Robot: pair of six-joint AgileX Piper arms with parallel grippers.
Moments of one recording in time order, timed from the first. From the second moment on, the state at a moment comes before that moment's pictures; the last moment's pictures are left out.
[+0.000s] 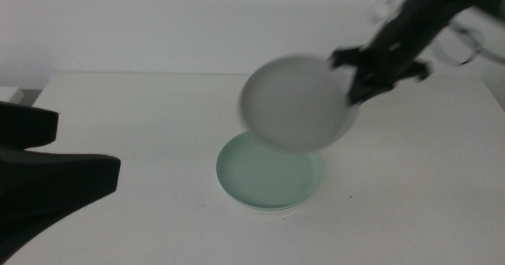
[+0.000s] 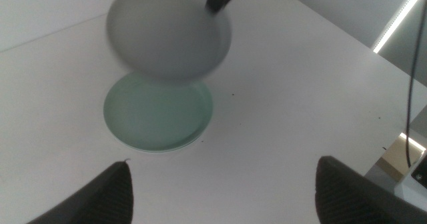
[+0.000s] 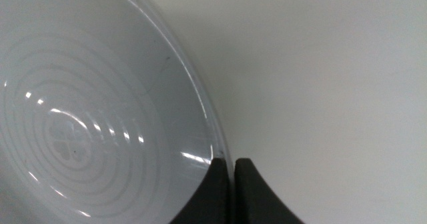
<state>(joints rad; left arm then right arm) -0.39 0.68 -1.04 -0.46 1.07 0.29 0.29 1.97 -1.82 0.22 1.21 0.16</state>
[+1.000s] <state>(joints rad) -0.39 0.68 -1.04 -0.46 1.07 0.29 0.40 2.15 -1.82 0.21 1.19 0.18</state>
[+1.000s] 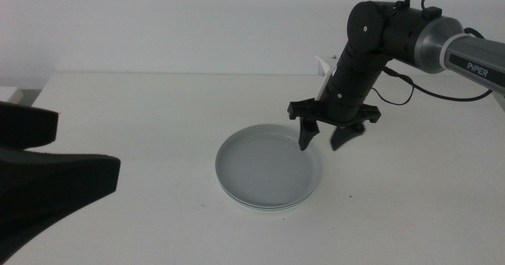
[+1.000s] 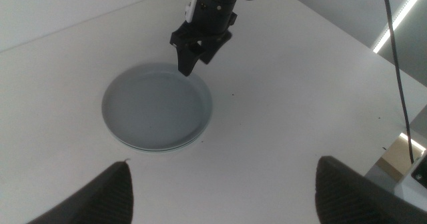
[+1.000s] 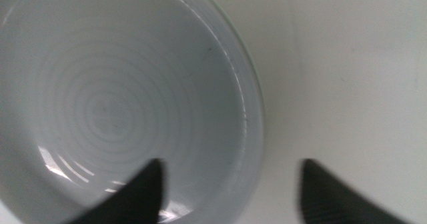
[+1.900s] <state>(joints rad) -0.39 0.68 -1.04 -0.46 1.07 0.29 0.25 0.93 -1.14 -0.04 0.74 0.07</state>
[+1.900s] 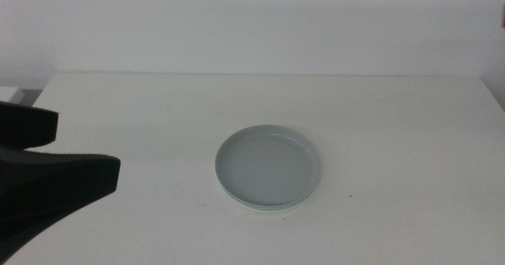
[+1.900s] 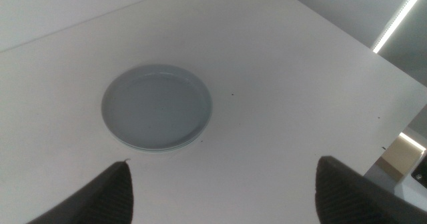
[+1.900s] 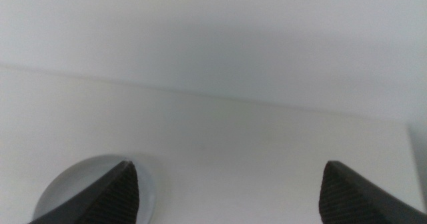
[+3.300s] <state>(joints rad) 0.03 0.53 -0.76 0.02 0.42 -0.13 0.25 0.89 -1.09 -0.09 0.74 0.09</state>
